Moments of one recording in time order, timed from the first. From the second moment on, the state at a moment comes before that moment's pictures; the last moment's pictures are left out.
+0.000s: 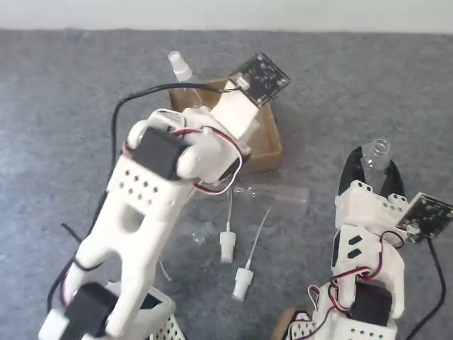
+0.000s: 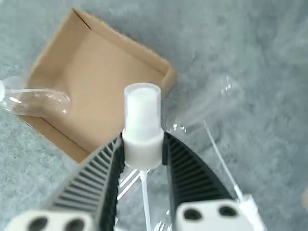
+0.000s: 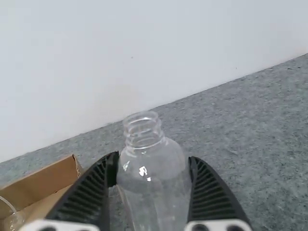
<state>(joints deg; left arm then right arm) 25.2 -17.9 -2.0 90.0 -10.8 8.4 -102.9 78.4 43.4 -16.6</state>
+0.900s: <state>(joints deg) 21.6 -38.2 2.5 82.4 0.6 -15.1 -102.9 81.1 43.4 -10.9</state>
